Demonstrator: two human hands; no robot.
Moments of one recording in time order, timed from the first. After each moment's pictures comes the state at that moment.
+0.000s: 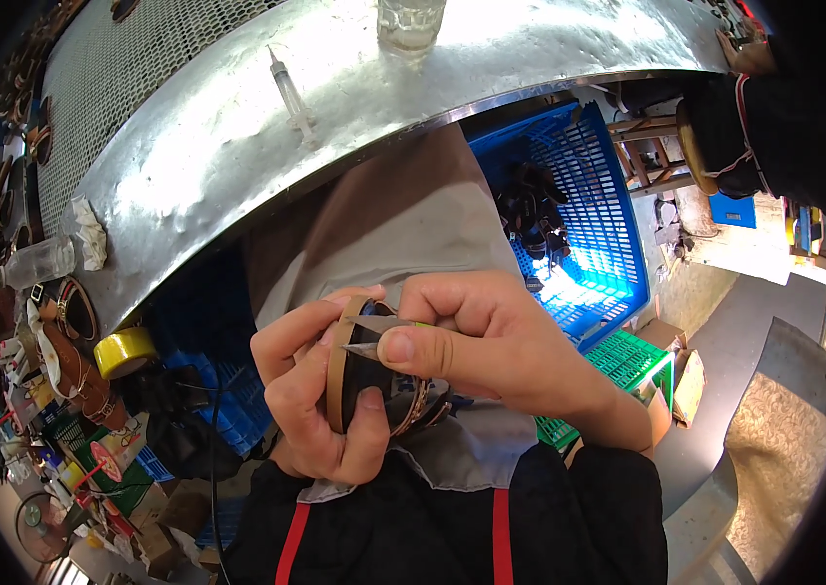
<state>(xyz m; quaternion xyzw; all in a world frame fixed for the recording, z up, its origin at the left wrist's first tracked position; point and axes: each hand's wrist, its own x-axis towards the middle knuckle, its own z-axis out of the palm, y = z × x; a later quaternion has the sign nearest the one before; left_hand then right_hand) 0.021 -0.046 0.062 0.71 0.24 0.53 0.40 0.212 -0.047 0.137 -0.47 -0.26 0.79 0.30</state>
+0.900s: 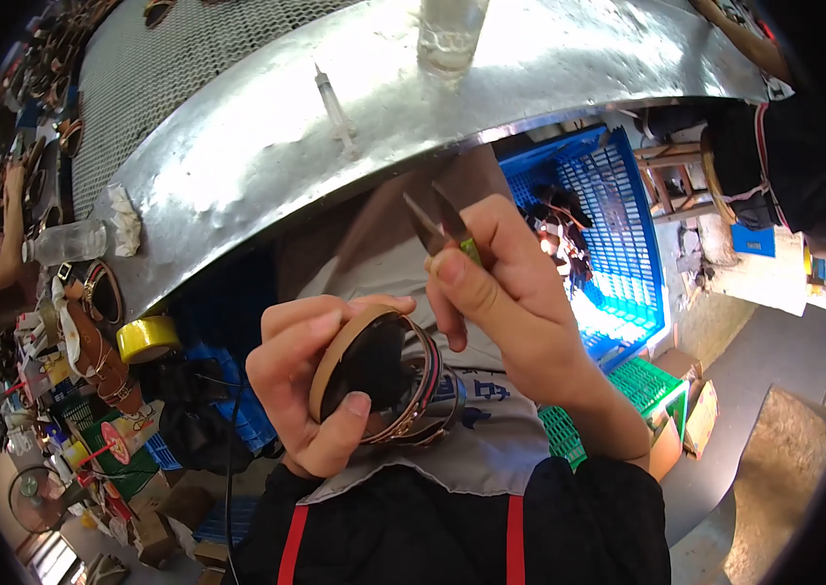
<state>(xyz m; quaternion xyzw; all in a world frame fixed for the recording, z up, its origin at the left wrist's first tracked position) -0.005 -0.037 0.071 0.65 0.23 0.51 0.52 0.200 -0.036 0.100 -0.43 -0.39 0.63 0.52</state>
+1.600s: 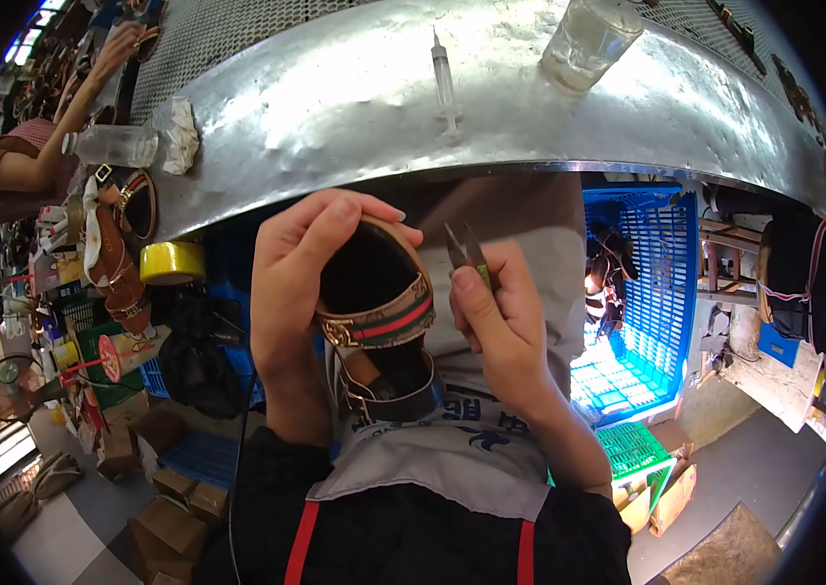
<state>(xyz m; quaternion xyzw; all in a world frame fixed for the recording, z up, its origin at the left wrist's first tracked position) -0.033 0.022 0.076 0.39 0.42 0.42 0.70 0.163 -0.037 0.043 -0.46 -0.39 0.65 0.46</state>
